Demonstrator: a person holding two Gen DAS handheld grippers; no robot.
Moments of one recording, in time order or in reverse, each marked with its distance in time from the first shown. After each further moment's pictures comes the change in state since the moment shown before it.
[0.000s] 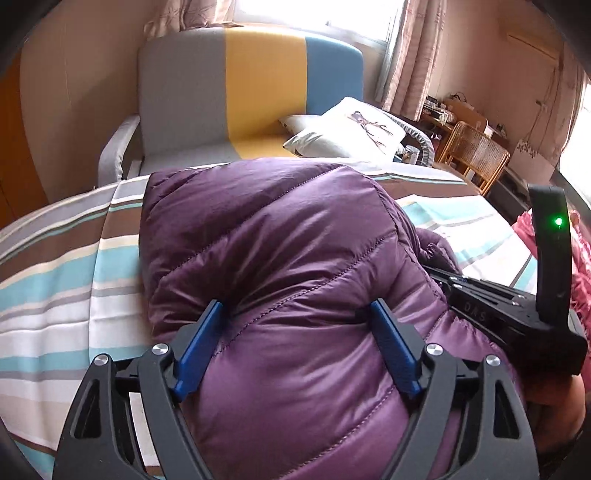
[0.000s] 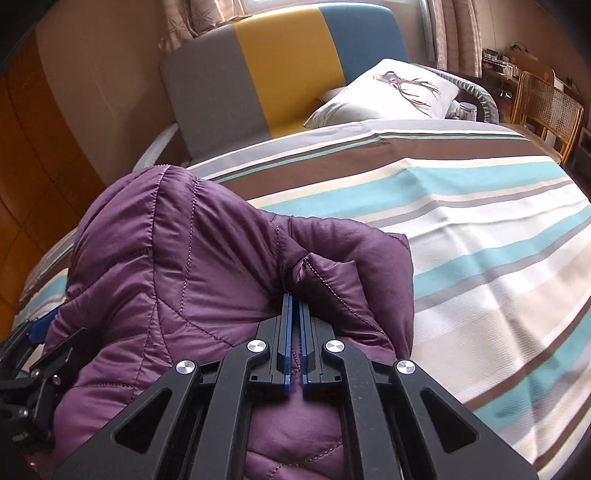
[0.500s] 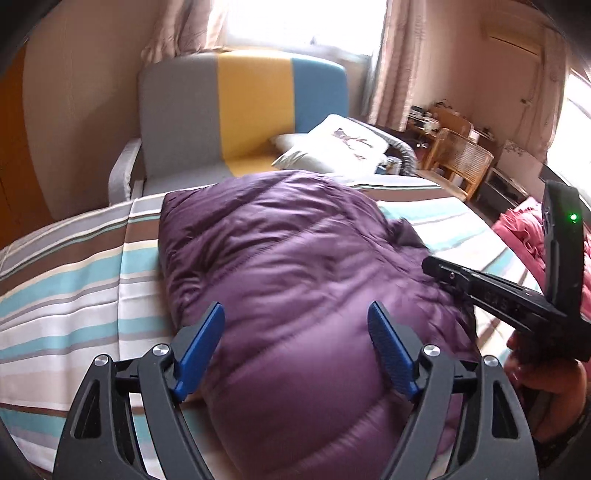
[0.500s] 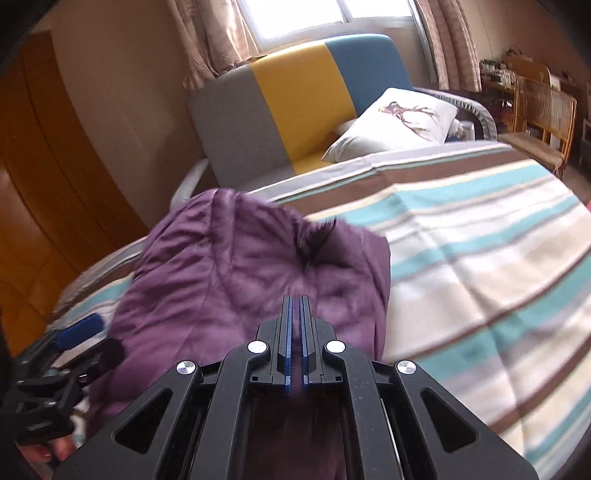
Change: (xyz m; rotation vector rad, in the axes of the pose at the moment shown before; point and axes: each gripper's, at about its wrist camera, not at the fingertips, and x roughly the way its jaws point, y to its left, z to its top) left arm -0.076 -0.029 -0.025 0.047 -0.068 -0.010; right arm -0.098 -0.011 -0.035 0.039 -0.109 0.122
